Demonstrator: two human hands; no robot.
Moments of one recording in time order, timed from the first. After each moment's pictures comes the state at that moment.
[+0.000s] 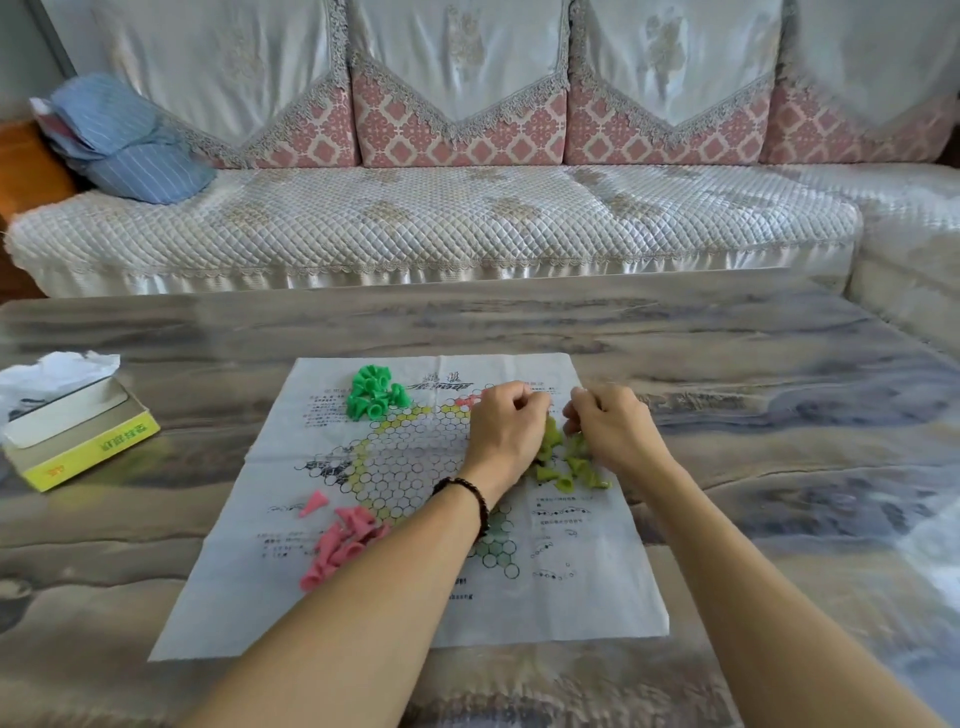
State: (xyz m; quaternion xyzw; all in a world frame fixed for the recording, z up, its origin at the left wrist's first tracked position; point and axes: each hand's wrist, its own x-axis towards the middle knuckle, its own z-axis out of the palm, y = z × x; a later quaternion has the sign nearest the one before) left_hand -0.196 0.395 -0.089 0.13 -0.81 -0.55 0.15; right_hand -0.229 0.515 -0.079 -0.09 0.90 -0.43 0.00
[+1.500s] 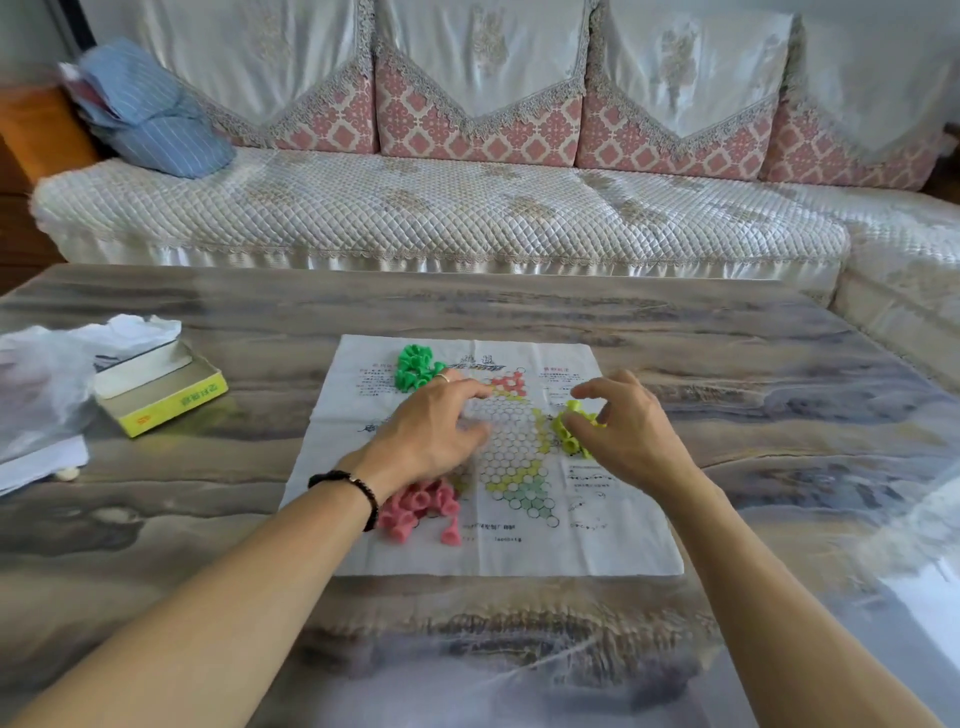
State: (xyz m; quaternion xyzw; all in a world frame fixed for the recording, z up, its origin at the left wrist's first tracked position) left_hand -0.105 0.283 -0.060 -0.03 -0.96 -0.28 0.04; right_hand -0.164 0.505 -0.053 -0.21 0.93 -0.29 -0.07
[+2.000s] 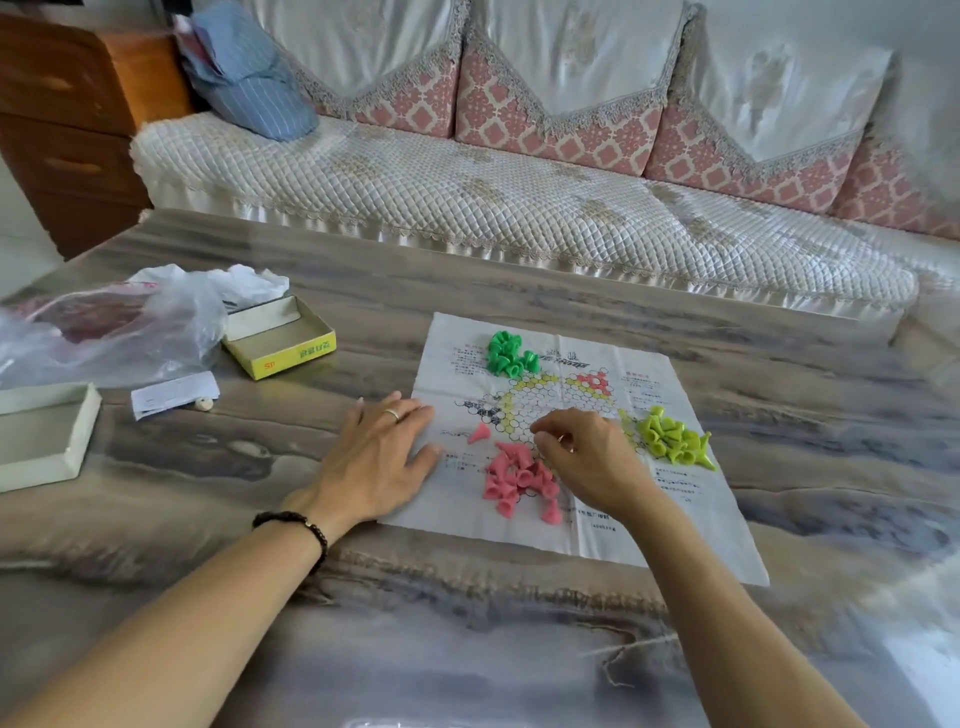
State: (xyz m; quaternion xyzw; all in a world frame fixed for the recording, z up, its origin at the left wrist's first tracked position) left_hand -0.006 0.173 -0.112 0.07 -0.98 -0.17 0.08; right_hand -0.102 0.393 -0.069 -0.31 0.91 -0.27 0.01
